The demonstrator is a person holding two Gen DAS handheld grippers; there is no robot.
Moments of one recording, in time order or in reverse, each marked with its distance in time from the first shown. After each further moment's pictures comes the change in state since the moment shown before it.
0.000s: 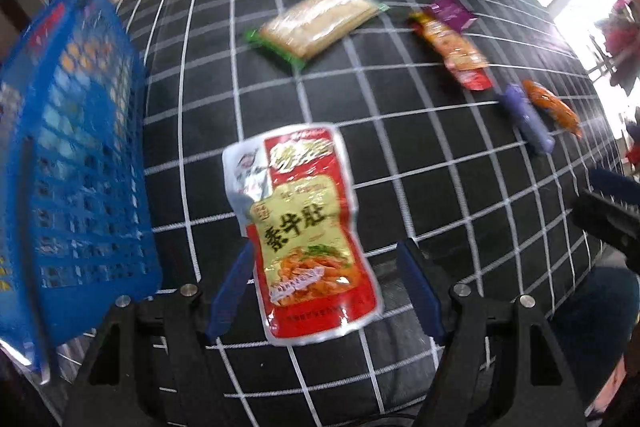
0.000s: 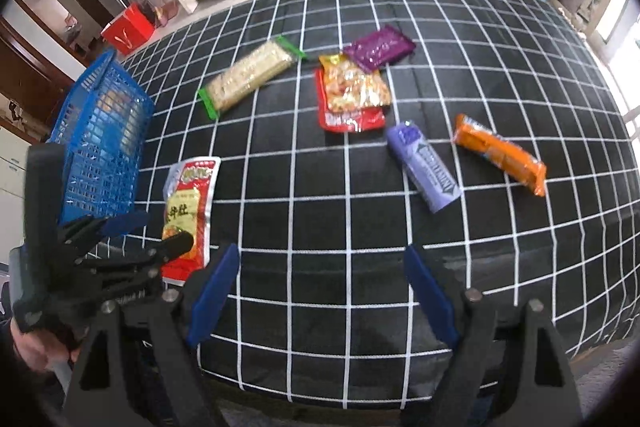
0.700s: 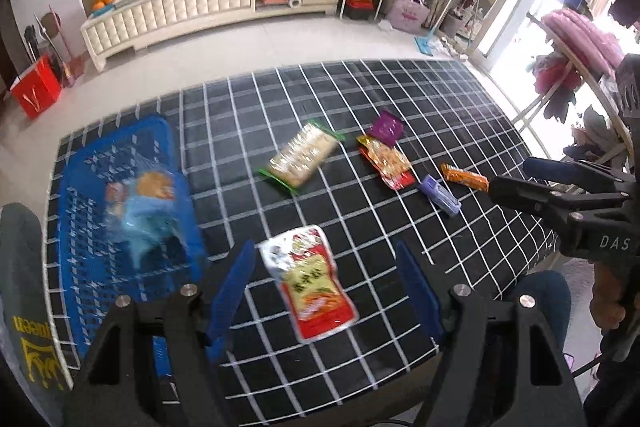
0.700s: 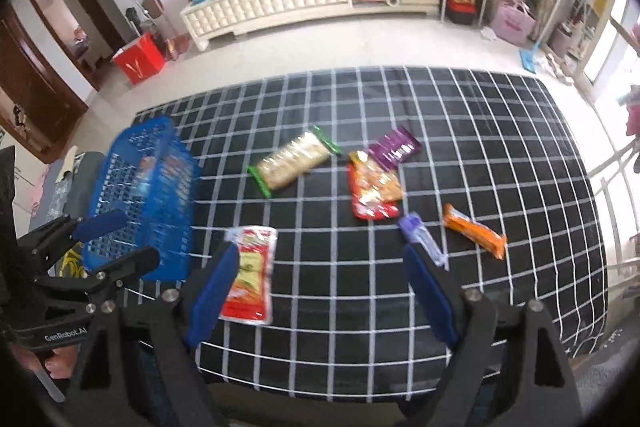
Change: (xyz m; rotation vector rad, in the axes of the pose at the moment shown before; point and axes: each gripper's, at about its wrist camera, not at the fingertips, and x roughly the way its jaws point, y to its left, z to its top) left arm -0.160 0.016 0.016 0.110 -0.250 -0.121; right arm -0.098 0.053 0.047 -0.029 -0.144 -0.040
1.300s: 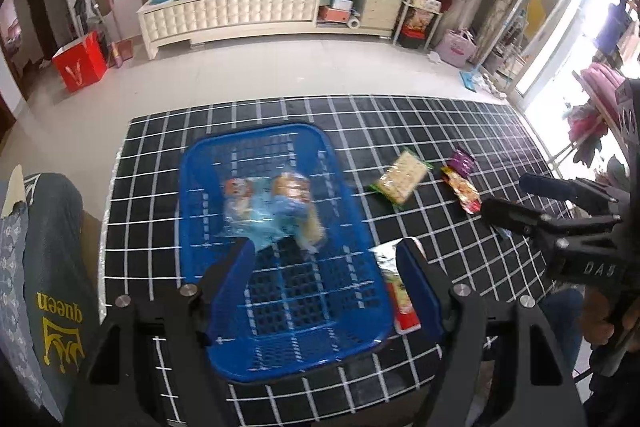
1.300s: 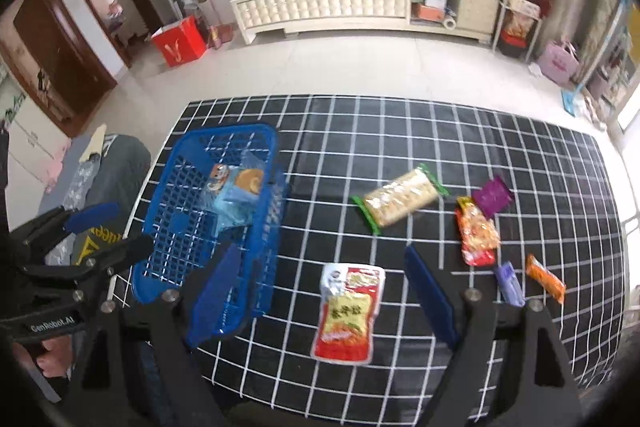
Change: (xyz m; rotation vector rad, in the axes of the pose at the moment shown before) left arm -0.073 0.131 -0.008 -0.104 -0.081 0.078; right arm 0.011 0.142 0.034 -0.125 -0.028 0.062
